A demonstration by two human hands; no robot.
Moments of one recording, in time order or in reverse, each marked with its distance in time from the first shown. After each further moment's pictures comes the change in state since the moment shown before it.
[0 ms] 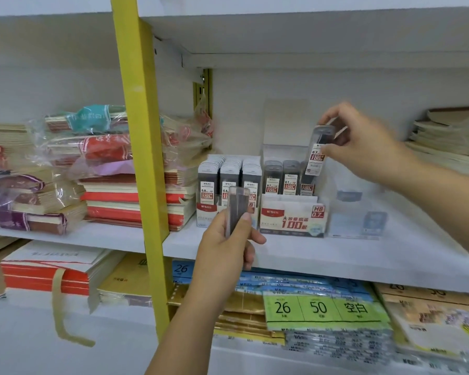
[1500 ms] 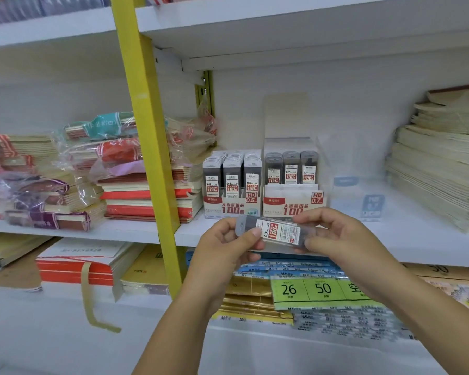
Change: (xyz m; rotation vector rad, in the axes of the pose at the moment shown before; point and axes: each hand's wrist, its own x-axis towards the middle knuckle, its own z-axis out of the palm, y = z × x) left_hand -0.025 0.006 -0.014 -0.062 -0.068 -0.195; right_hand -0.148 -0.044 0.057 0.928 -0.250 0.496
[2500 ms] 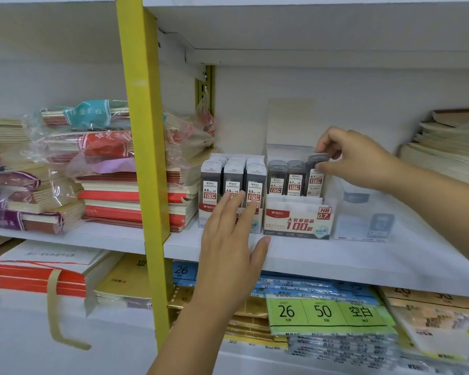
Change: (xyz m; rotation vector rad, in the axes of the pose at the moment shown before) left_hand 0.049 -0.029 -0.001 1.163 0.224 0.638; right_hand 0.138 -0.073 -0.068 -1.101 0.138 -0.331
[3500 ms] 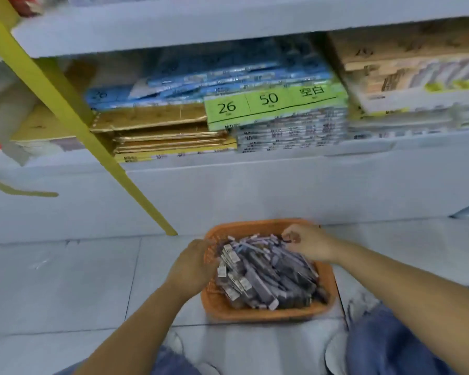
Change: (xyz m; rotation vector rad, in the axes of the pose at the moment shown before) left_hand -0.311 -0.061 0.091 -0.072 -1.016 -0.518; right_hand -0.409 0.046 0.259 0.344 -1.001 0.649
